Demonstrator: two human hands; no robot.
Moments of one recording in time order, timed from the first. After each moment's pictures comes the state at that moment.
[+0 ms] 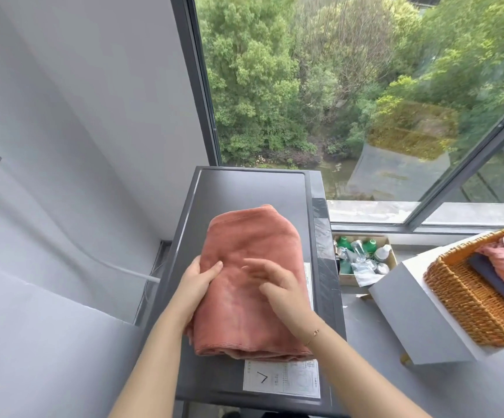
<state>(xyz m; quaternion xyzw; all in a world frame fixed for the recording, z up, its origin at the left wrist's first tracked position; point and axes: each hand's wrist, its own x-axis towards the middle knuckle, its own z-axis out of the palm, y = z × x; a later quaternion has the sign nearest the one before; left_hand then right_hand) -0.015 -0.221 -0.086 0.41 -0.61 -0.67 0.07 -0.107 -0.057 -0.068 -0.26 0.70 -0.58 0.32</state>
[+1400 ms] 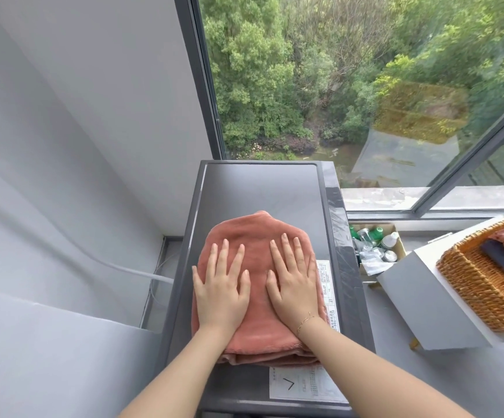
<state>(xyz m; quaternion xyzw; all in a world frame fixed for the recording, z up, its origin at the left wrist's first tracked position) -0.022 -0.213 -0.136 0.31 -0.94 -0.11 0.07 -0.116 -0.097 -0.158 -0.34 0.92 -0.22 -0.01</state>
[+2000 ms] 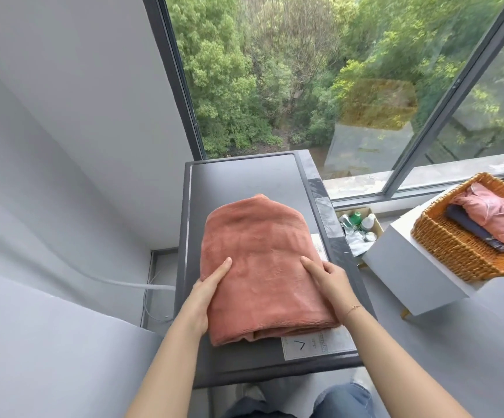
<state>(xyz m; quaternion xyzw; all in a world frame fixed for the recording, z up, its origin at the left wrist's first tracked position) 0.028 -0.240 -0.097 0.47 -0.47 -0.74 -0.09 -0.093 -0.023 -0.128 0.04 0.79 -0.55 0.25</state>
